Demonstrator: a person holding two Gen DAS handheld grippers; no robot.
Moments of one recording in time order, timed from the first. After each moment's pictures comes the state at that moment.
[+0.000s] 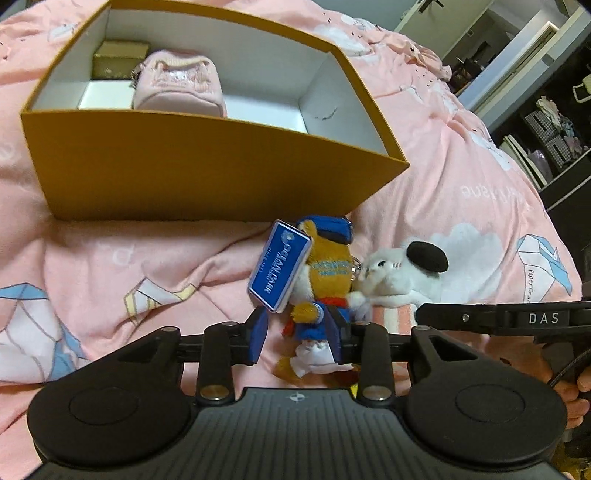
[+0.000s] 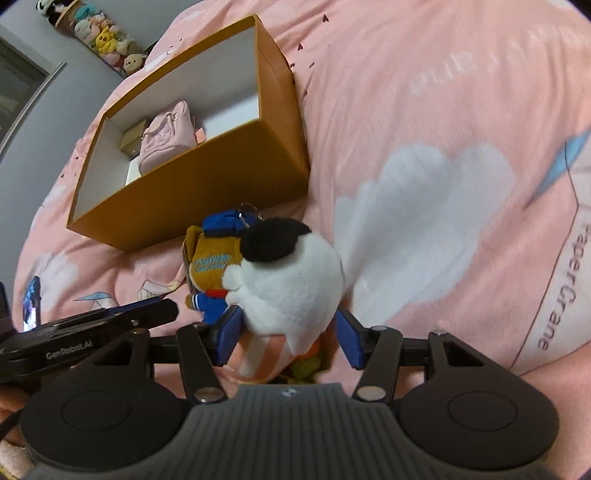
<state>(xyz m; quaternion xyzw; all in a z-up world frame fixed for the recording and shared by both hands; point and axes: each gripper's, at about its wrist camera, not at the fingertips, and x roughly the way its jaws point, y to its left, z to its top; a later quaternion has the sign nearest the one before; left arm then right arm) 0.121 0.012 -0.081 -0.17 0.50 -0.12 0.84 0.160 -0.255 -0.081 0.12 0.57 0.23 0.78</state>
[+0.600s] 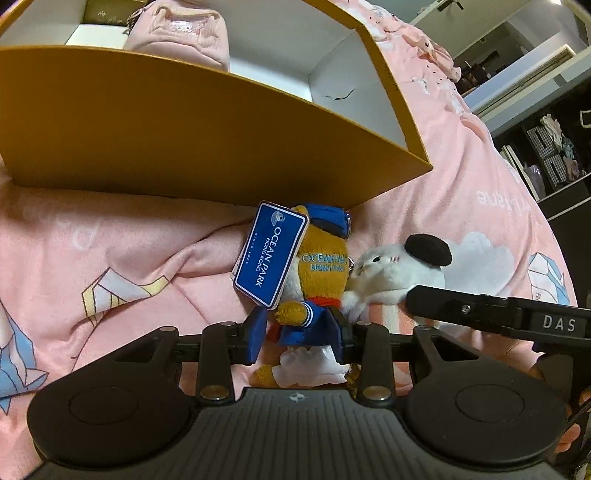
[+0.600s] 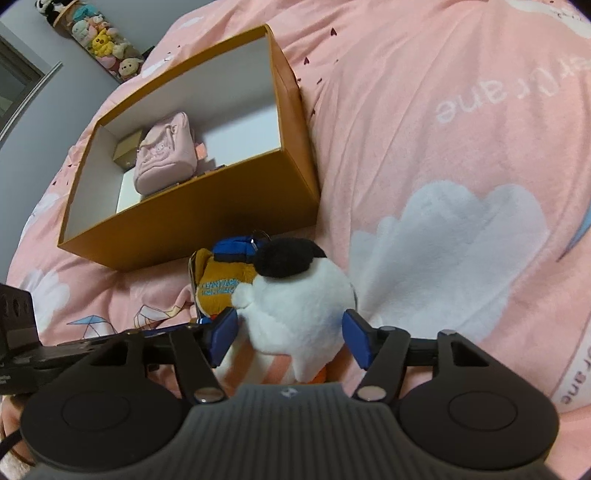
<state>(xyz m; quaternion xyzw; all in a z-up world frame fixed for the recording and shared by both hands) 0.136 0.019 -0.112 -0.23 0.53 -0.13 0.80 0.180 -0.226 -0.079 0.10 0.56 0.21 0.80</state>
